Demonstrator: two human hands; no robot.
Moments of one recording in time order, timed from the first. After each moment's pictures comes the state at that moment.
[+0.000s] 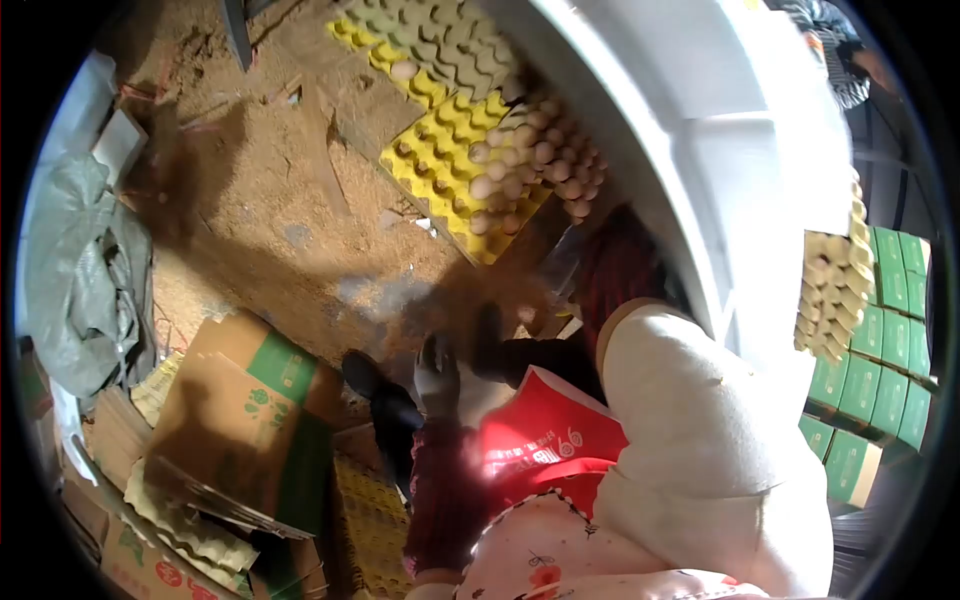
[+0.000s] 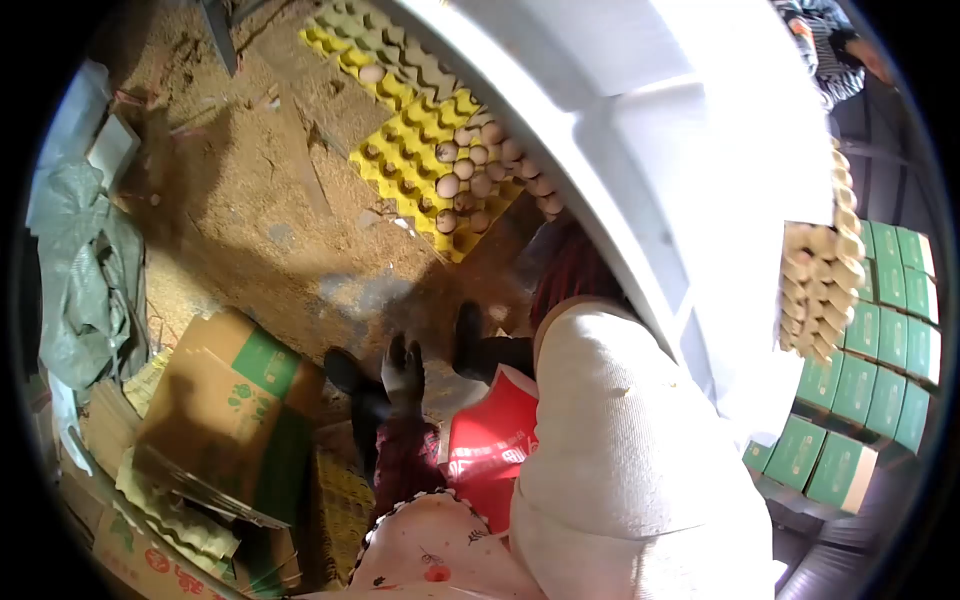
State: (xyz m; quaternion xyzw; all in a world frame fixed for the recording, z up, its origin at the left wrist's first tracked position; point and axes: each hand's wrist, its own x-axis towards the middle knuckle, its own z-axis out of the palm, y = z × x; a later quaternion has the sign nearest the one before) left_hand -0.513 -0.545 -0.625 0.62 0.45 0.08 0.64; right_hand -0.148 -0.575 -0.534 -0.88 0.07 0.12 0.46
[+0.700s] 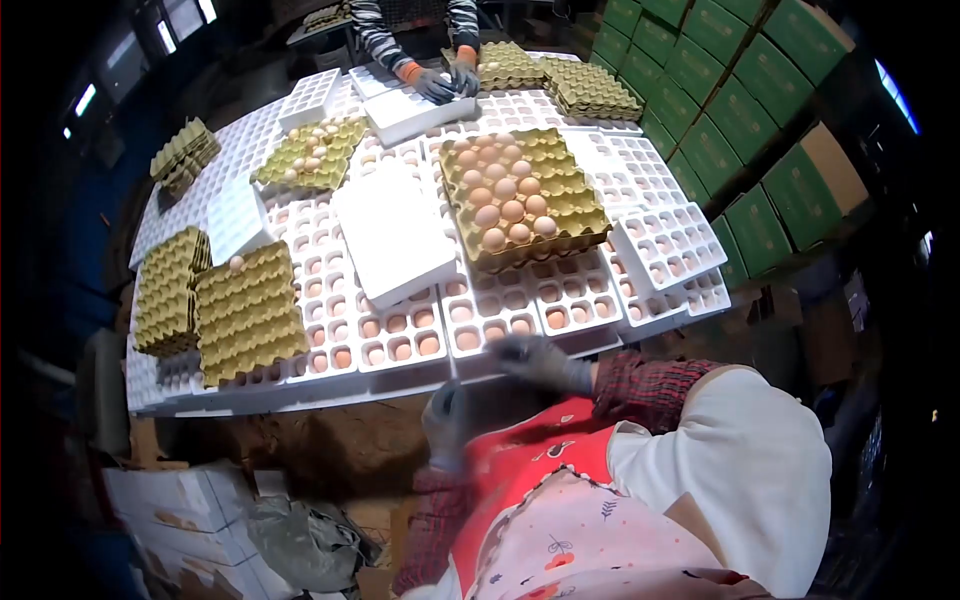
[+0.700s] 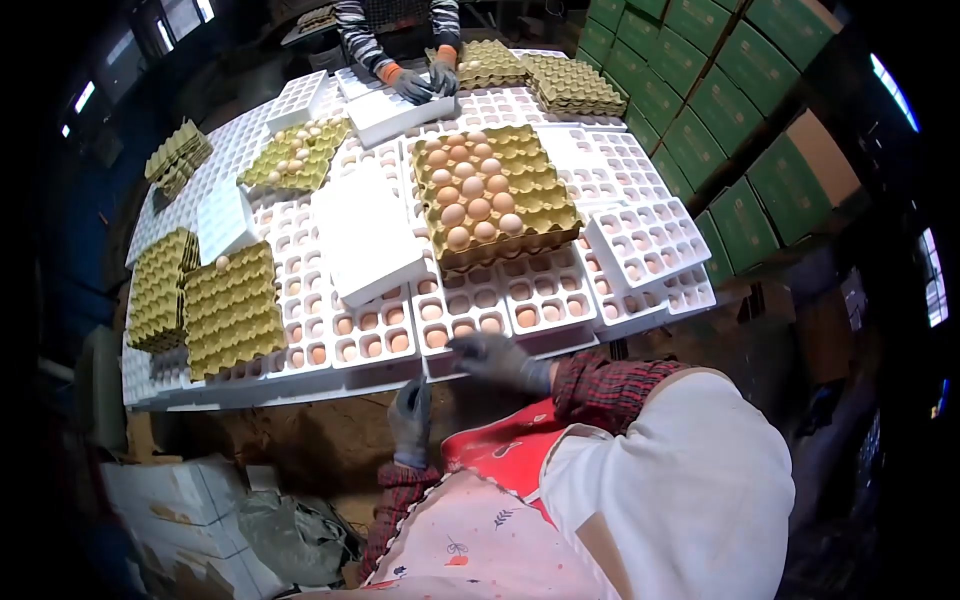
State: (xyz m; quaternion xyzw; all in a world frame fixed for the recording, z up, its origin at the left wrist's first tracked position) left_hand -0.370 -0.489 -0.136 0.82 -0.06 0.03 0.57; right_hand -0.343 -0.727 -0.064 -0.89 -0.13 0.00 0.43
